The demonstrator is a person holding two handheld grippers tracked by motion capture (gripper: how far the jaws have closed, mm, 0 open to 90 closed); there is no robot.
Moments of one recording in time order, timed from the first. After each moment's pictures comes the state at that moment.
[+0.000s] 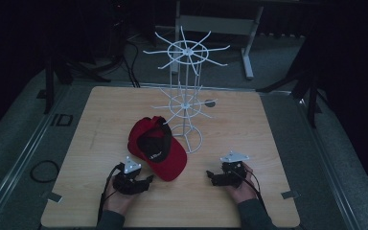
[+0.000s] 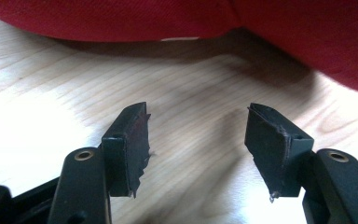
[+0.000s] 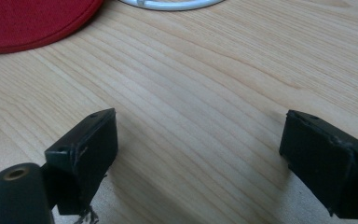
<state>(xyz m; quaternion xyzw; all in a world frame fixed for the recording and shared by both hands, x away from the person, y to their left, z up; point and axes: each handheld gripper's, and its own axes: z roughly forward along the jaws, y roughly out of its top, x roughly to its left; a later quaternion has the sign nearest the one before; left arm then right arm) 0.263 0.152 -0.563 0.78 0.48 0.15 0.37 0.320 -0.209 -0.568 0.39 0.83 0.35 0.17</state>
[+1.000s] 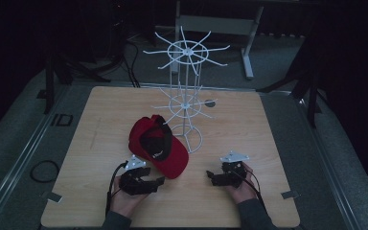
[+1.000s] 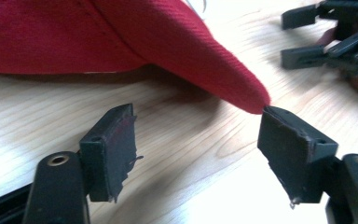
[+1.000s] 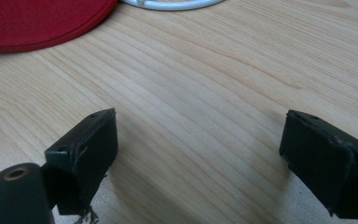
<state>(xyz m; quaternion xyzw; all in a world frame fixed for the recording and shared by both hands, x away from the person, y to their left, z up) 0.258 0.132 -0.538 0.76 0.48 0.07 0.43 0.320 -0.209 -0.568 0.39 0.83 0.35 0.17</state>
